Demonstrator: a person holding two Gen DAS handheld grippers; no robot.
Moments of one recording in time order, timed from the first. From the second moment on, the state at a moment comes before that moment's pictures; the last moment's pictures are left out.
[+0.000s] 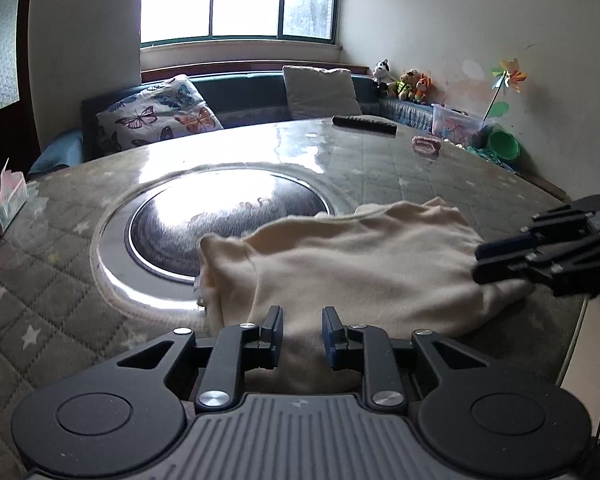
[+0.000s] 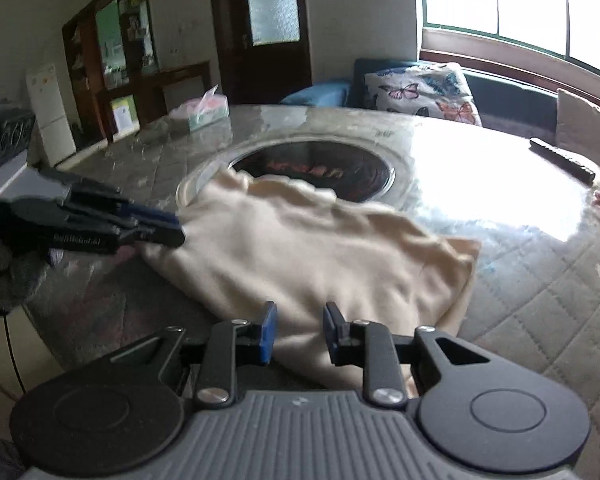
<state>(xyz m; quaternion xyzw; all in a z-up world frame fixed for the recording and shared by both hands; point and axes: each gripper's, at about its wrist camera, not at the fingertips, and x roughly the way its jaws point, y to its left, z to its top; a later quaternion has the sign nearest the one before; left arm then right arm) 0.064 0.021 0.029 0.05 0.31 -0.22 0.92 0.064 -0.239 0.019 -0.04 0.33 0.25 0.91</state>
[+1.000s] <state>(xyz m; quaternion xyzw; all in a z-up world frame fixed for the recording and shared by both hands) 0.160 0.024 0.013 0.03 0.35 -0.18 0.92 0.160 -0.253 0.003 0.01 0.35 0.18 0.92</state>
